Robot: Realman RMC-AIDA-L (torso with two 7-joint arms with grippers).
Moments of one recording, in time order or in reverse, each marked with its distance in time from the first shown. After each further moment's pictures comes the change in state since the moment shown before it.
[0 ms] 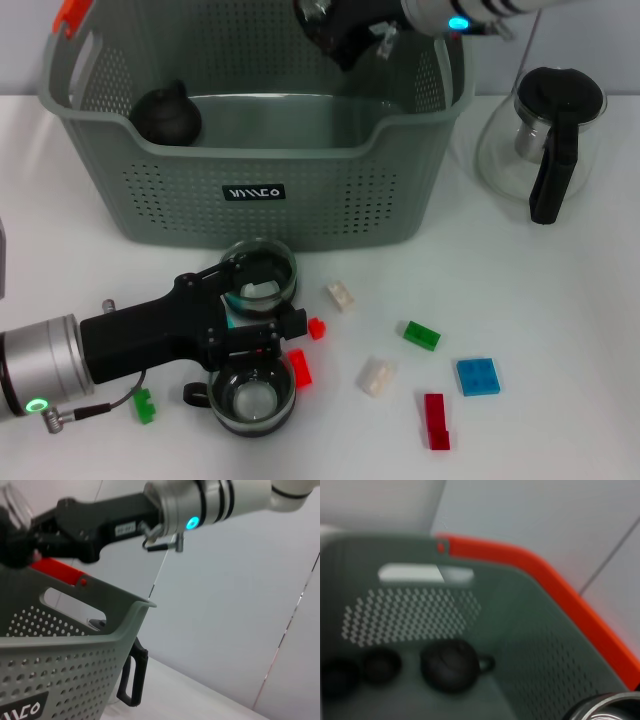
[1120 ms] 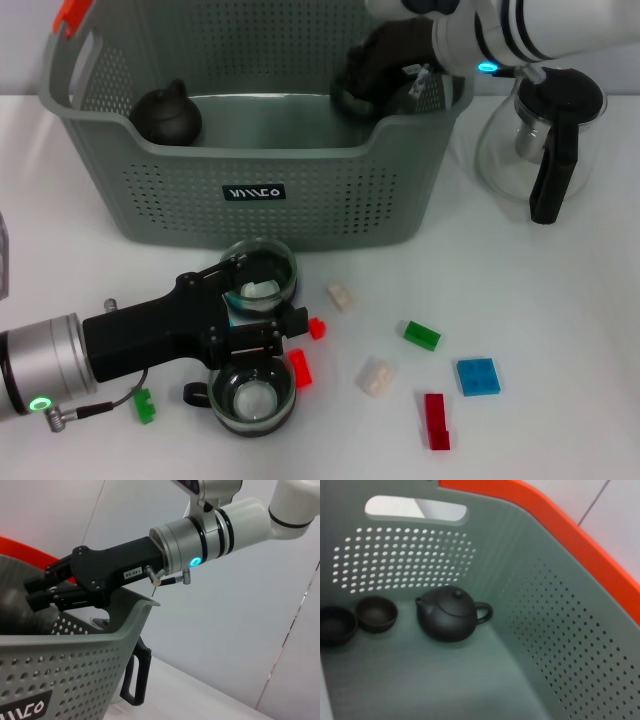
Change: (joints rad) left arm -0.002 -0.004 -0.001 0.001 0.000 -0.012 0.000; right arm -0.090 0.001 -0.050 -0.019 -0.007 0.016 0.032
